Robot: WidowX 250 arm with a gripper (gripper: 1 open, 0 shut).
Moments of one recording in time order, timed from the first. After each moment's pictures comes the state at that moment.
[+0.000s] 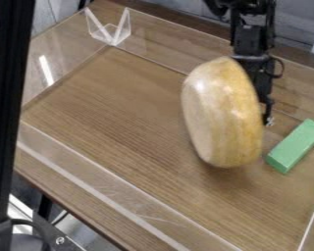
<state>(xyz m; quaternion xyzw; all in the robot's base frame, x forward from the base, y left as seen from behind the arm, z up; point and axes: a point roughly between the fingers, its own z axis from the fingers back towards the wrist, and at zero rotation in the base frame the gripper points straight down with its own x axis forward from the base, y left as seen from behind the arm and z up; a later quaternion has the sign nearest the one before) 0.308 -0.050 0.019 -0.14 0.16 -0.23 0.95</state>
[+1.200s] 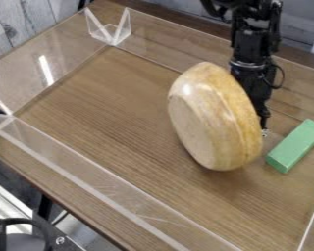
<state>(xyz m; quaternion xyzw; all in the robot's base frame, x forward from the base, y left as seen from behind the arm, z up) 0.301 -0.060 0.027 -0.08 0.11 -0.28 0.95</state>
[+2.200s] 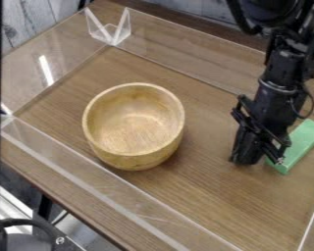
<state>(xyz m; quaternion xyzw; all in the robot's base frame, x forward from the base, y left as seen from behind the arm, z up) 0.284 -0.093 0.021 -0.03 0.13 -0.34 0.93</state>
